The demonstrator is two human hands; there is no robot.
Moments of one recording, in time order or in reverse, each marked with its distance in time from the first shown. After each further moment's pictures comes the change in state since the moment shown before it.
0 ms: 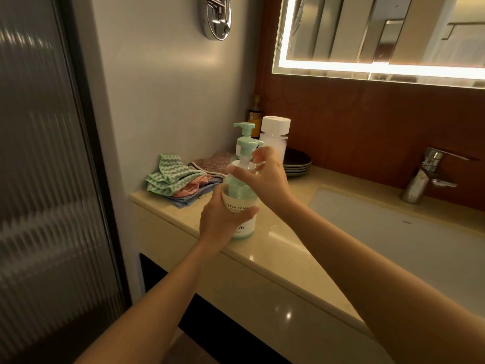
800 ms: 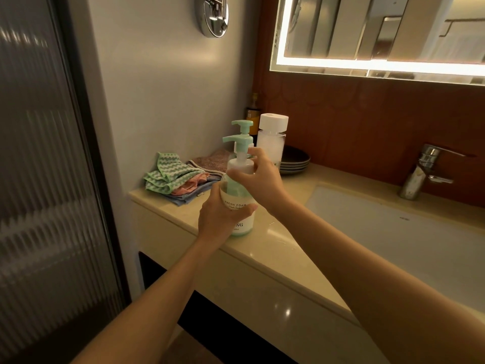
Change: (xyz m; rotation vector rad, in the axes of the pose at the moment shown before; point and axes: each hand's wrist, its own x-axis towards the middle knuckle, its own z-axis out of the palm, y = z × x) left_hand 0.003 -0.002 0.001 -0.001 -0.006 0.017; right_hand -0.005 -0.003 0.004 0.077 -0.091 0.046
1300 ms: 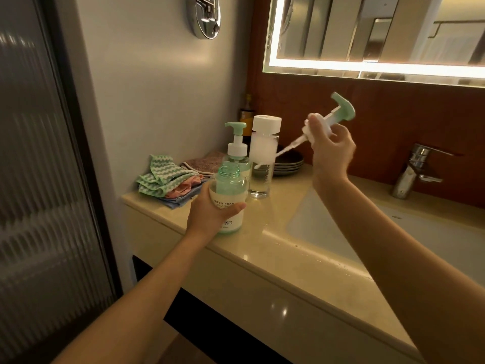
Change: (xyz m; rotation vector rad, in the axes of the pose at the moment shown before) left_hand 0.014 -0.011 -0.007 -0.052 -0.021 0.052; right_hand 0.019 -0.001 -0.094 0.352 0.635 0.006
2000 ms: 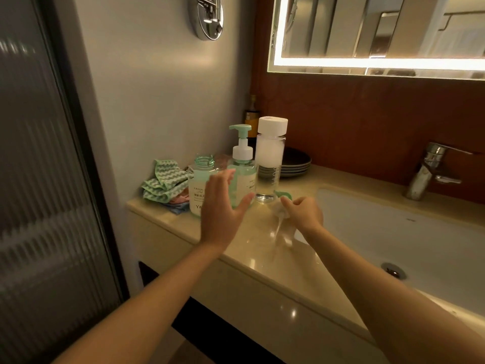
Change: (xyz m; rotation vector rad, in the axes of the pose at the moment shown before) left_hand 0.007 0.013 0.015 0.339 0.269 0.475; right_hand -0.013 0.133 -0.003 -0.737 -0.310 0.305
